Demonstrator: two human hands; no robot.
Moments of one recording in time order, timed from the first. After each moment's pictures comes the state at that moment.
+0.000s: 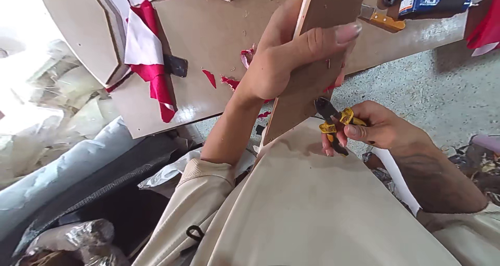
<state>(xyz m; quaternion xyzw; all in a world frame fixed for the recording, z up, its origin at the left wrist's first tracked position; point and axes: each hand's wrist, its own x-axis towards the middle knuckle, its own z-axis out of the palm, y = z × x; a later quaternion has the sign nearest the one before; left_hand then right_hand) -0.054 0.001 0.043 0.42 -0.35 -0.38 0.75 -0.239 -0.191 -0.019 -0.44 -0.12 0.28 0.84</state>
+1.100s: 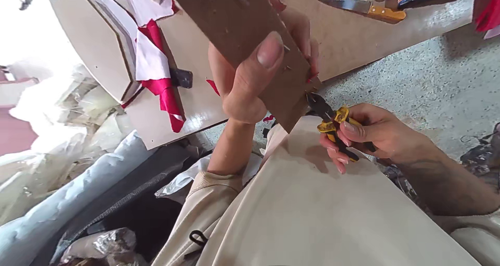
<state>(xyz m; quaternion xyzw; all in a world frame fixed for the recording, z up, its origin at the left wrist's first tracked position) -0.073 0.028 0.040 0.43 -0.34 -0.18 0.82 -0.247 -0.166 -0.003 -0.31 -0.03 0.30 0.90</state>
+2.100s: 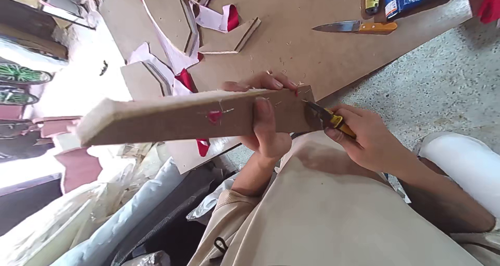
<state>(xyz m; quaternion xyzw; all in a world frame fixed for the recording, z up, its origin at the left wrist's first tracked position) -0.106 0.011 0.030 0.51 -0.32 0.08 0.79 -0.251 -0.148 -0.006 -0.85 0.00 -0.05 0.52</state>
